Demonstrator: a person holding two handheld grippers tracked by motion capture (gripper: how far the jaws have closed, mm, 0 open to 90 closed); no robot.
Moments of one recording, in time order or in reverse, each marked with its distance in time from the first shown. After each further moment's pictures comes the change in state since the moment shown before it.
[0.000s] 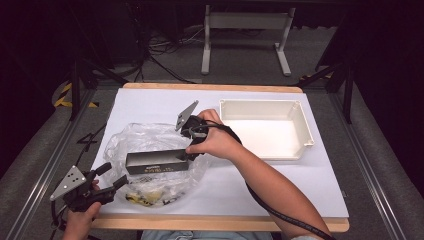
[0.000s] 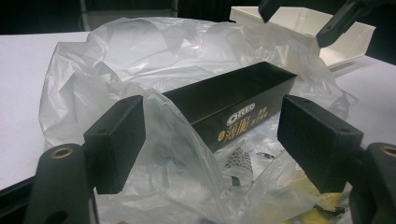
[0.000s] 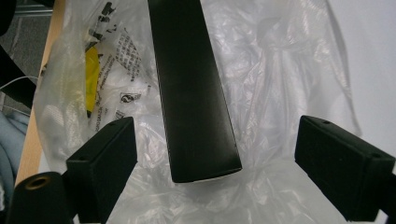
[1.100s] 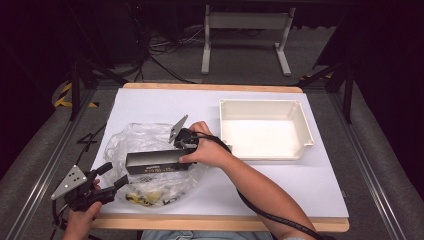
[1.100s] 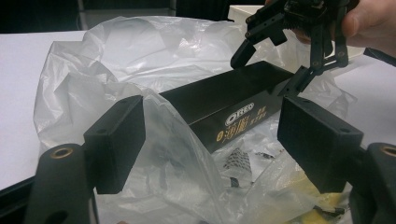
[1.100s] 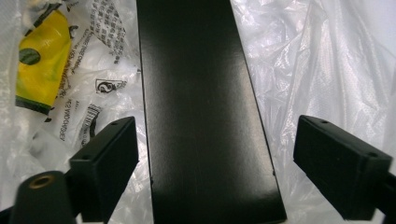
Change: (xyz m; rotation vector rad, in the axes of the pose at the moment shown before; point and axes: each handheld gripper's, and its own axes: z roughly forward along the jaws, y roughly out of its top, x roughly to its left) left arm 0.001 0.000 0.002 0.006 -0.008 -0.002; right arm -0.003 -0.016 0.062 0.041 0.049 -0.007
